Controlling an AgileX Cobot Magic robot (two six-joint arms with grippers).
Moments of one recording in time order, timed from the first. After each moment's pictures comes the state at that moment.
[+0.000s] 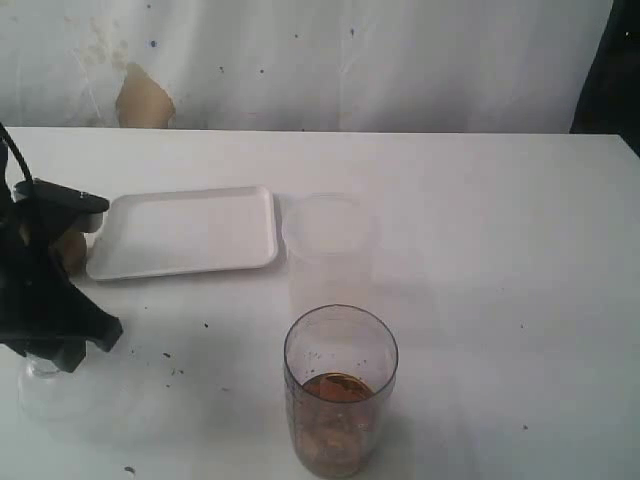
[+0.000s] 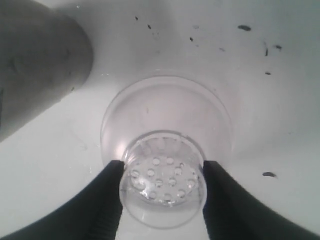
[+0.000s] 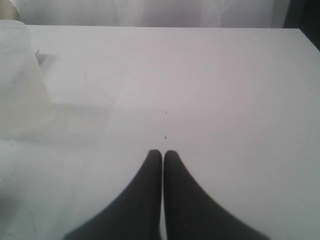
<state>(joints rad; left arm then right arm) -0.41 1.50 -0.91 0.07 0.96 -0.08 0.04 0.01 -0.01 -0.03 0.37 0.08</state>
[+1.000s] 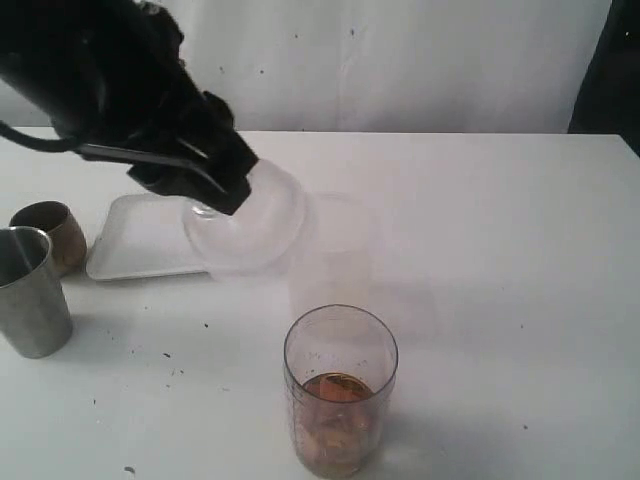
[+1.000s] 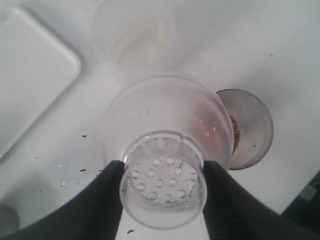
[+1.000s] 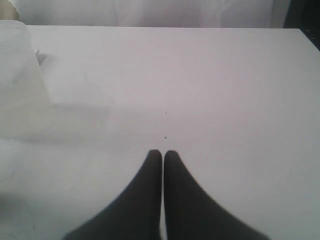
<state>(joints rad) -0.82 1.39 -1.48 -0.04 1.22 0.00 0.04 0.01 -0.01 -0.03 0.37 0.08</state>
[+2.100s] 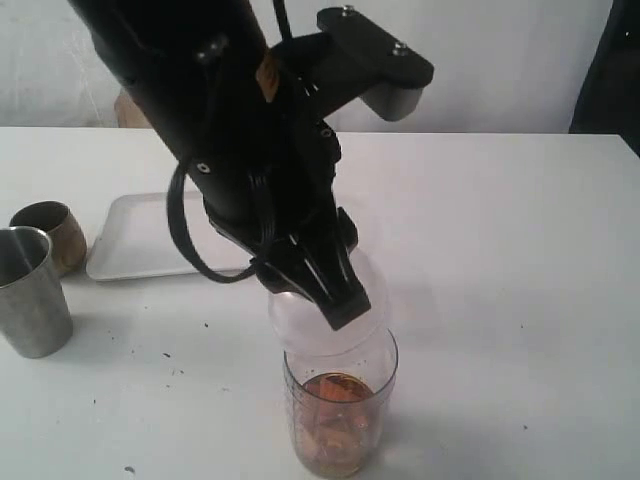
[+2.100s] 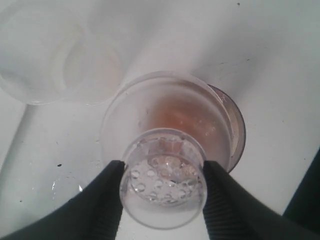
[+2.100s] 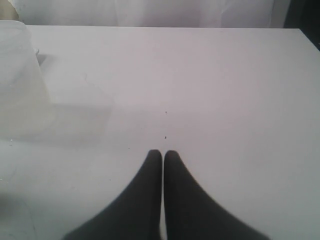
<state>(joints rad) -1.00 1.59 -1.54 0.03 1.22 0.13 0.04 0.01 -0.01 -0.03 0.37 0.08</state>
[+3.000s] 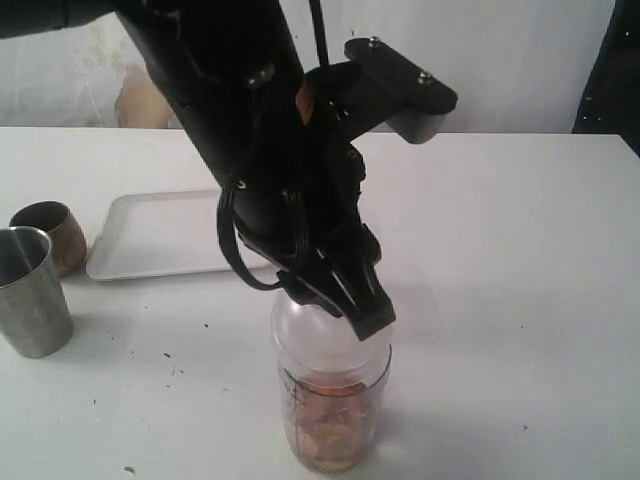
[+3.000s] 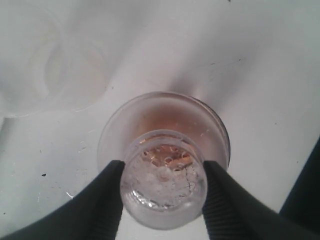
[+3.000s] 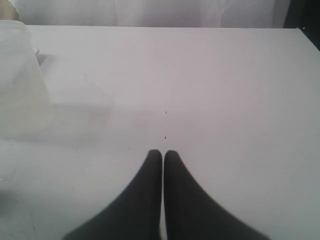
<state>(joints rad) -1.00 1.64 -1.57 -0.01 1.21 0.15 0.04 0.01 -0.01 -0.03 0.37 0.08</state>
